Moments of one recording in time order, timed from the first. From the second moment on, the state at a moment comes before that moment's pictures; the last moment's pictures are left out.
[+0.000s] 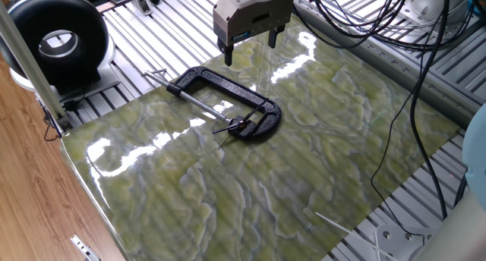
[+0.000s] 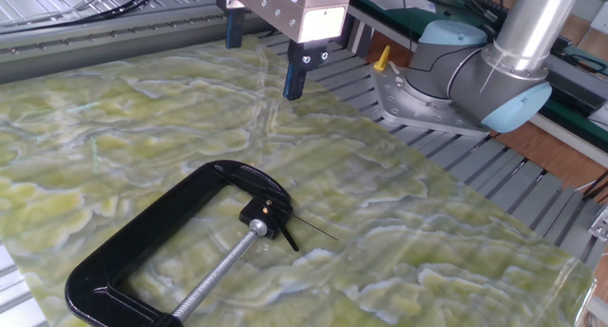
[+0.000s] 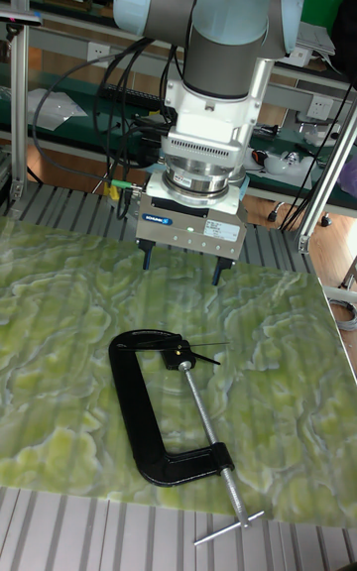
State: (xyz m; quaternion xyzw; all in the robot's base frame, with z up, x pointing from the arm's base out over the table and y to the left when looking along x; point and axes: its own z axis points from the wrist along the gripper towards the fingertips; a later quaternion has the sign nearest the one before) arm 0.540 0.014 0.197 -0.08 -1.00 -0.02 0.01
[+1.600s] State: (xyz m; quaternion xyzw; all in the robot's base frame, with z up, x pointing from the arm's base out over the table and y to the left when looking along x) arm 0.539 0.012 0.193 -0.09 -1.00 -0.01 0.01
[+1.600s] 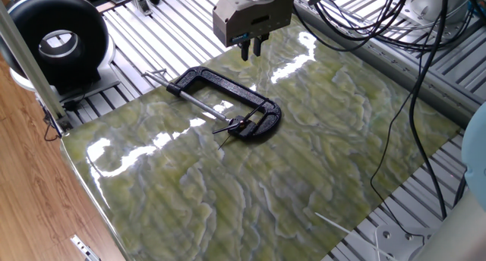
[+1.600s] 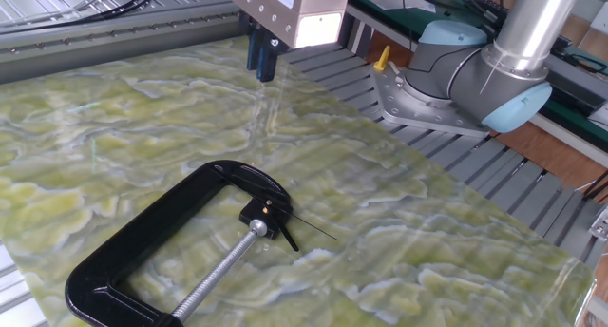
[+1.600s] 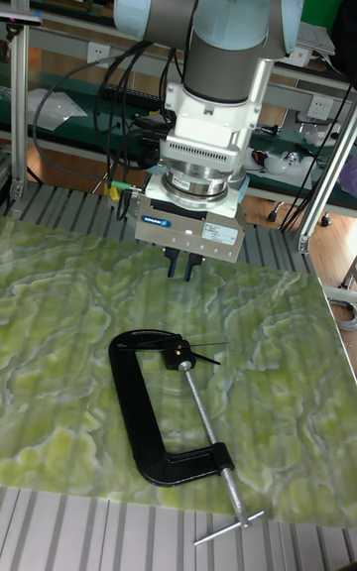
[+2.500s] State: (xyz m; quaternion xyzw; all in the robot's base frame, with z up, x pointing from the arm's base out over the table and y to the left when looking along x) arm 0.538 0.012 0.190 -0.08 -1.00 -0.01 0.02
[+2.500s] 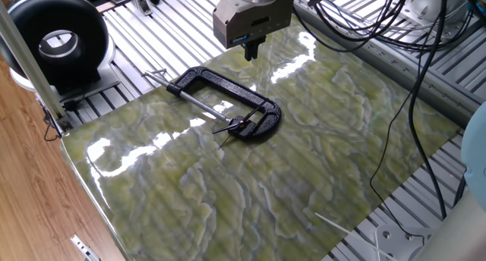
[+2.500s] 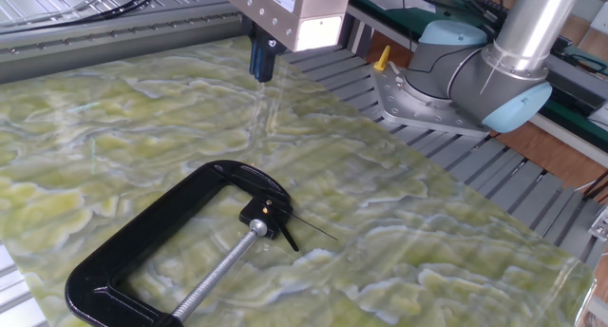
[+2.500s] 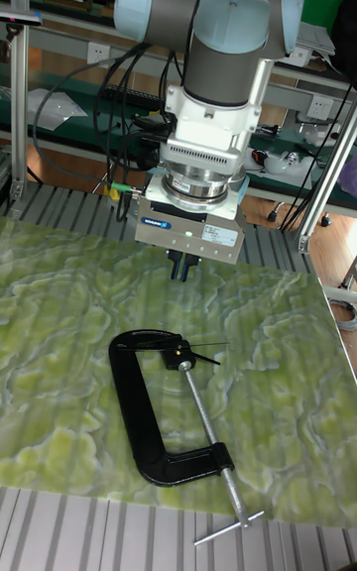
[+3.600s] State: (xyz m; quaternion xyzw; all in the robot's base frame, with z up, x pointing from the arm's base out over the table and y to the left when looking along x) arm 0.538 0.013 0.188 -0.08 -1.00 -0.01 0.02
